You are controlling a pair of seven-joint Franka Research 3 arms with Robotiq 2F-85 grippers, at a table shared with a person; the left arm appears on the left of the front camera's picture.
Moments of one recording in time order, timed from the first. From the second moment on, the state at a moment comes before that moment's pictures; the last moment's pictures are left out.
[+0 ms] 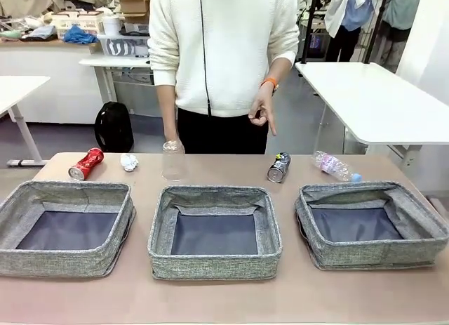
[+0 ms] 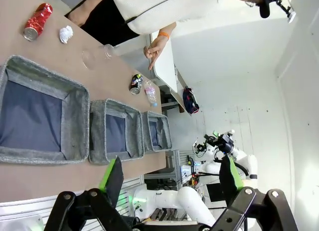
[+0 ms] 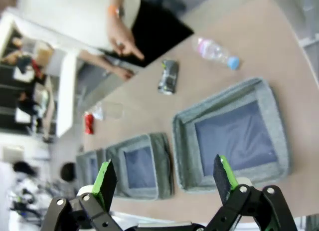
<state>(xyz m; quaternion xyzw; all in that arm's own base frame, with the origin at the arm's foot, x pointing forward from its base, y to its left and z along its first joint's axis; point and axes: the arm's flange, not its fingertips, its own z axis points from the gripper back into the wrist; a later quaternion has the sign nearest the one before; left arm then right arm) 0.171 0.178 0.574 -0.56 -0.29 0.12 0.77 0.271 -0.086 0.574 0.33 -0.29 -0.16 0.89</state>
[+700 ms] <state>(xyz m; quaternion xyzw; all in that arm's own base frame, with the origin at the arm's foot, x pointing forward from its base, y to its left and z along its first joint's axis) 0.172 0.178 0.575 -0.56 -0.29 0.12 0.77 0.393 0.121 0.504 0.17 -0.09 0.12 0.98</state>
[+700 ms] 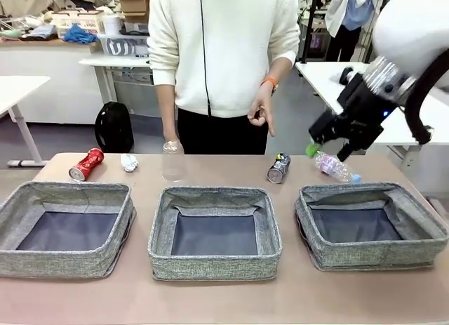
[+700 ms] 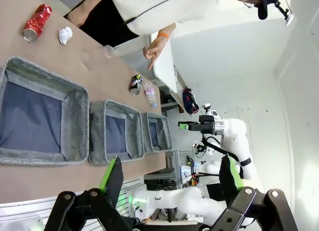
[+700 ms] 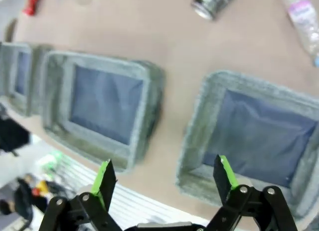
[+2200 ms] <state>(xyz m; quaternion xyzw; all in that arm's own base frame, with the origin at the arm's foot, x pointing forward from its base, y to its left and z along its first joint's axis) 0.171 0.179 0.576 -0.56 -0.29 0.12 0.77 0.579 0.156 0.325 0.17 -0.15 -0.08 0.97</state>
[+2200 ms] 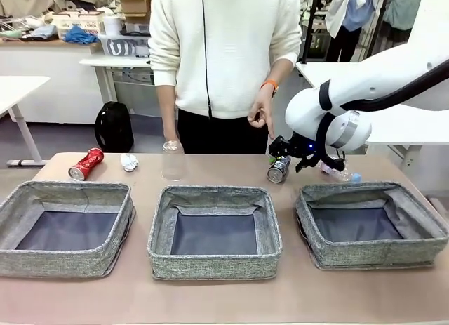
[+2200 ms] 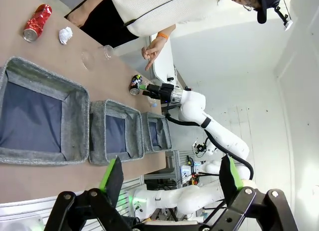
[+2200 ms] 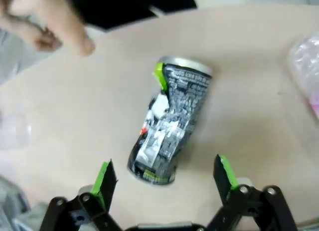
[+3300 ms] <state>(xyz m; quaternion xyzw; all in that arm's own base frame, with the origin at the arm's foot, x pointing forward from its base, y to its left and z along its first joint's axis) 0.170 0.179 0.576 -0.56 -0.29 0.12 0.77 0.590 0.166 0.316 0.17 -0.15 -0.16 0.96</state>
